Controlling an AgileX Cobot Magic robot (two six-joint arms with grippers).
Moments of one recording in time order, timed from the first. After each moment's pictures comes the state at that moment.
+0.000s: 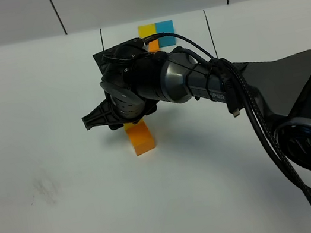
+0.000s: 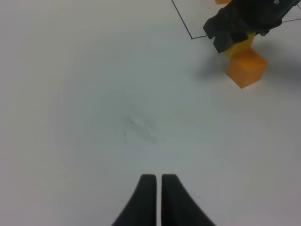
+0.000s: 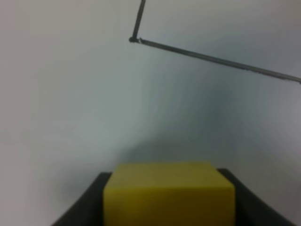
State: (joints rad) left arm 0.02 -0.01 -0.51 -0.20 1.08 0.22; right arm 0.80 2.32 -1.83 -0.26 0.77 0.71
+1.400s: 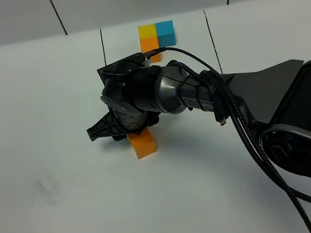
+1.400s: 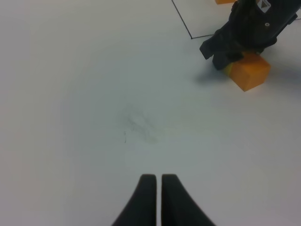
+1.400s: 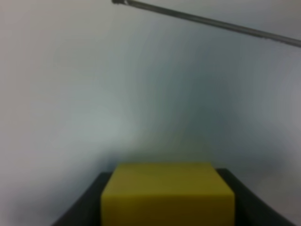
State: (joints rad) left arm 0.02 -0.01 -0.51 -0.20 1.08 0.22; right arm 0.81 2.39 -1.84 -0.27 0.77 0.73
